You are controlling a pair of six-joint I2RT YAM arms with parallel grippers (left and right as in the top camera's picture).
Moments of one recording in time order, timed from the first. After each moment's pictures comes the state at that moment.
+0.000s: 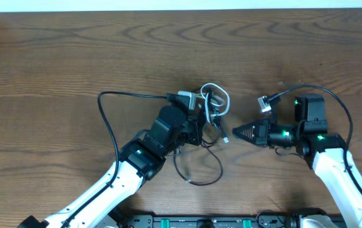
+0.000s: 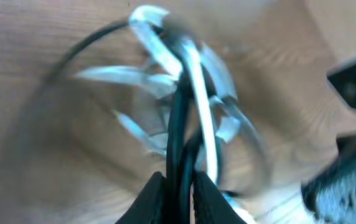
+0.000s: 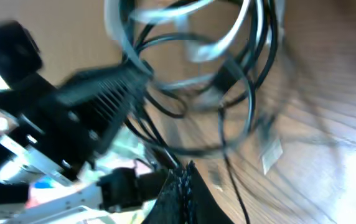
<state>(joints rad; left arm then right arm) -0.67 1.22 0.66 -0.01 0.12 -0.59 0.08 1.22 0.64 -0.41 -1.07 0.45</state>
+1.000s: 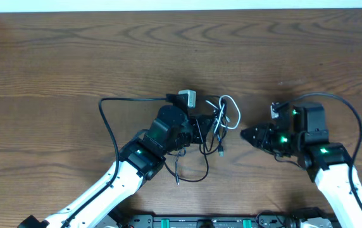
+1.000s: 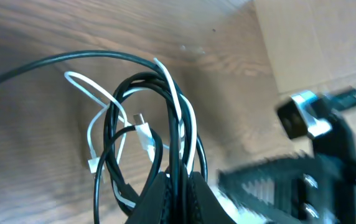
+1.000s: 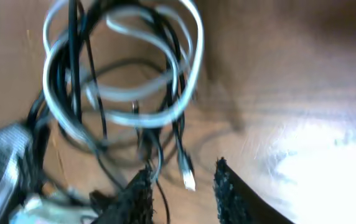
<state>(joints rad) -0.67 1.23 0.66 0.06 0.27 -0.83 0.15 1.09 0.64 -0.53 -0.62 0.65</state>
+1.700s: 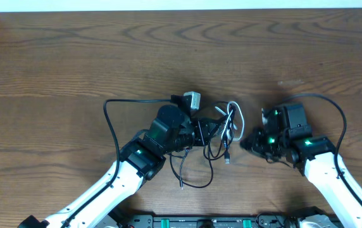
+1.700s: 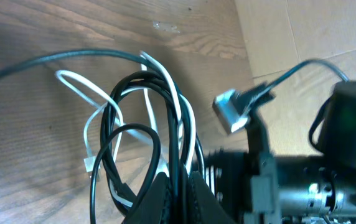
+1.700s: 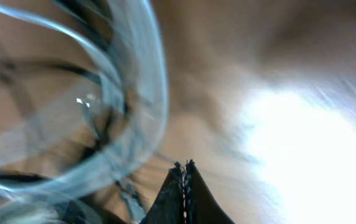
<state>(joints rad) -0.67 1.23 0.66 0.08 0.39 -0.89 0.25 1.20 0.64 -0.59 -0.50 0.66</state>
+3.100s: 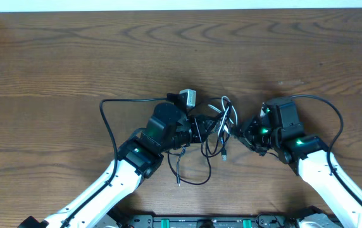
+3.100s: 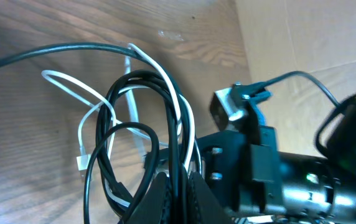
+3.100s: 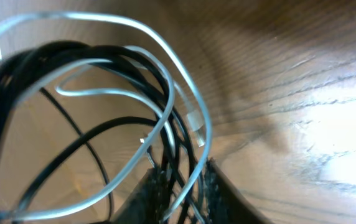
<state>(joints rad) -0.64 1.23 0.66 0.08 0.40 -0.91 0.32 1.24 0.64 -0.37 -0.46 1.10</state>
